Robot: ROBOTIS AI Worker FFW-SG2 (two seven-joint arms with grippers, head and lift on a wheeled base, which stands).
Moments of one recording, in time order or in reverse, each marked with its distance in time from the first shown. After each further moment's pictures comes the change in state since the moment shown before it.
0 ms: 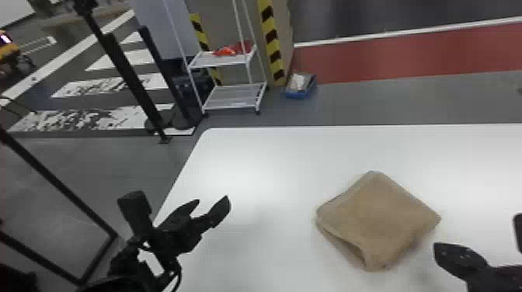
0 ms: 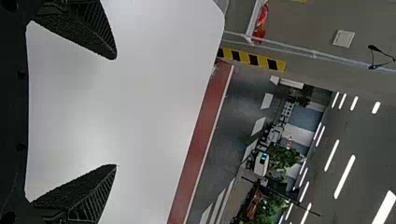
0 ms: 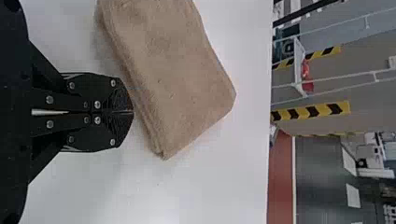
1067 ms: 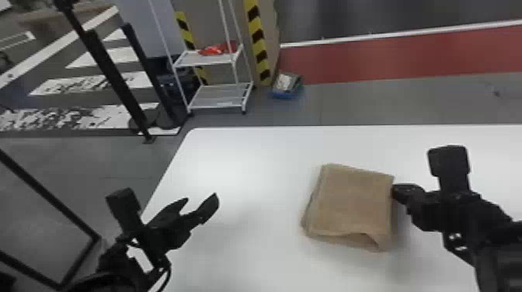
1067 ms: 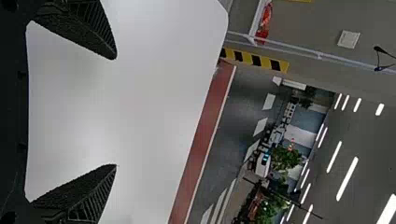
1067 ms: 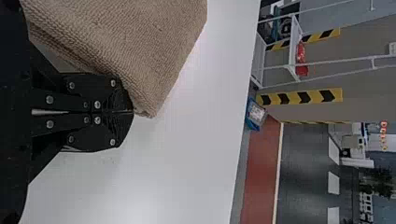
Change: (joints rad) left arm -0.059 0.000 -0.007 0.067 -0.022 0.001 -0.007; right arm -0.464 0.005 0.073 0.604 -0.051 -0.225 -0.153
